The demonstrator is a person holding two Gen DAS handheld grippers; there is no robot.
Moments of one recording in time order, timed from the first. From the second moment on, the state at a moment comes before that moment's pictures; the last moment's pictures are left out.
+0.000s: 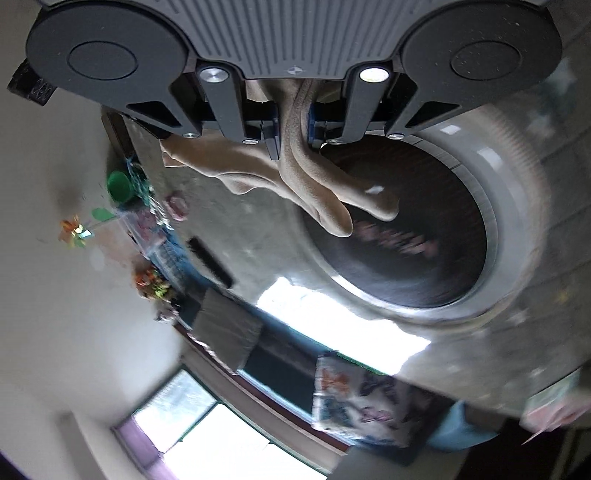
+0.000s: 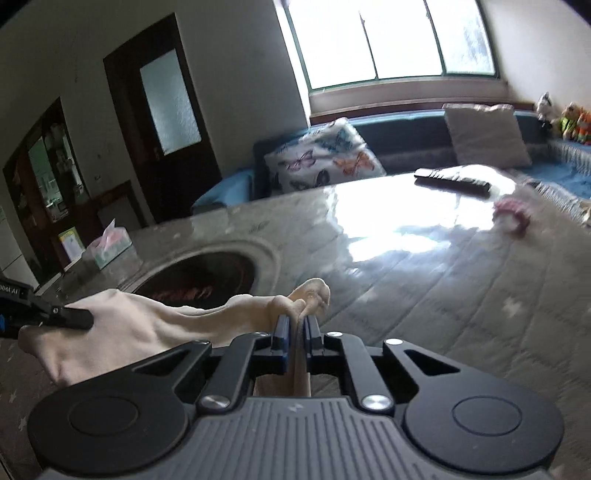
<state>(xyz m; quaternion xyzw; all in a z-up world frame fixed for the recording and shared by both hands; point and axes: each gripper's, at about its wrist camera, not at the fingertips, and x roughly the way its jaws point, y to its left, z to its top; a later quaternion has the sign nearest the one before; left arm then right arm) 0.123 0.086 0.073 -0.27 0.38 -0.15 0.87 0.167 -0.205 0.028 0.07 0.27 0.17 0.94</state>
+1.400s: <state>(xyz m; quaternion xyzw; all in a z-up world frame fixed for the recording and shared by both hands) 0.259 -0.105 0.043 -0.14 0.44 -0.19 0.87 0.252 -0.369 0.014 0.04 0.30 -0.05 0.95</state>
